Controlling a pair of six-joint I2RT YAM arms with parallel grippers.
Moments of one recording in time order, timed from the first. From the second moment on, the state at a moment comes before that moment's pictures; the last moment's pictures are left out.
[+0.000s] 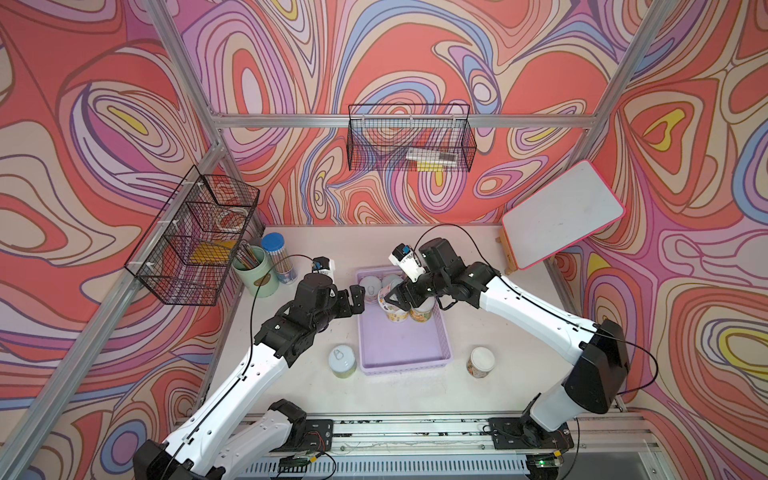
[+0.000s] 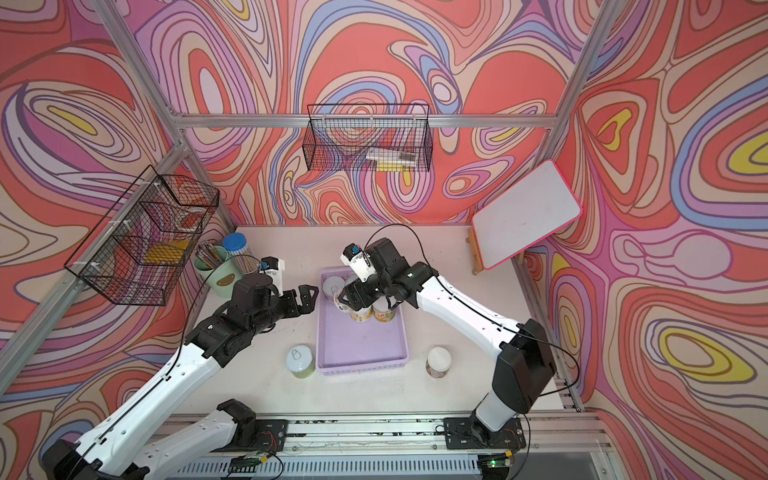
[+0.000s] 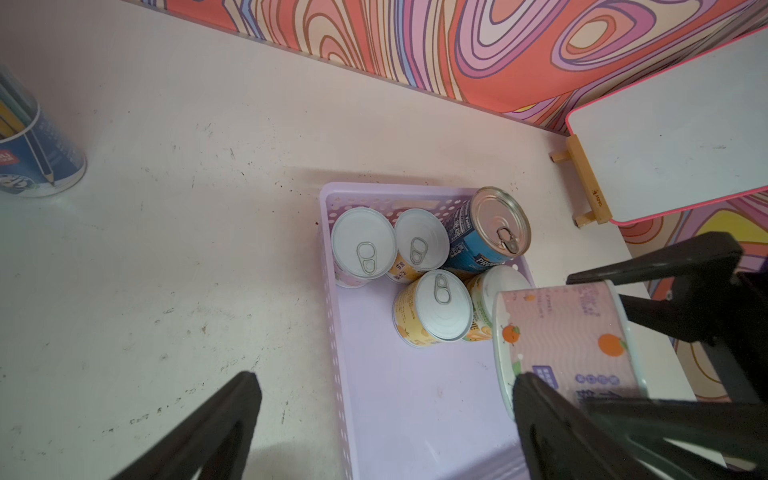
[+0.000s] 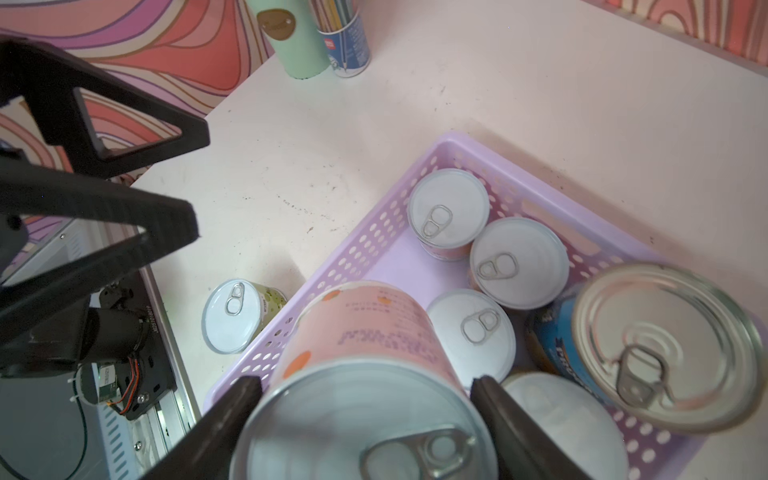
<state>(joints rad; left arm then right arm) -0.45 0.95 0.86 -0.51 -0.07 -0.52 0.72 1.62 1.42 -0.56 -0.33 -0.02</state>
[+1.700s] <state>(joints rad) 0.01 0.81 0.71 -0.49 0.44 -0.68 0.83 2.17 1.85 -0.84 -0.21 -0.55</state>
